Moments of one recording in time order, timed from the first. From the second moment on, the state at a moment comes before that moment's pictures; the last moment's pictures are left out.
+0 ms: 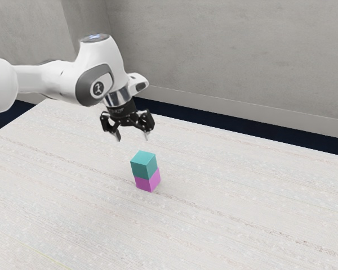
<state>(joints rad) -0.21 0.10 0.13 -1.94 -0.05 2.18 -0.39</state>
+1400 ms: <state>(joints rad) -0.19 0.38 0.12 -1.87 -0.03 2.31 -0.19</state>
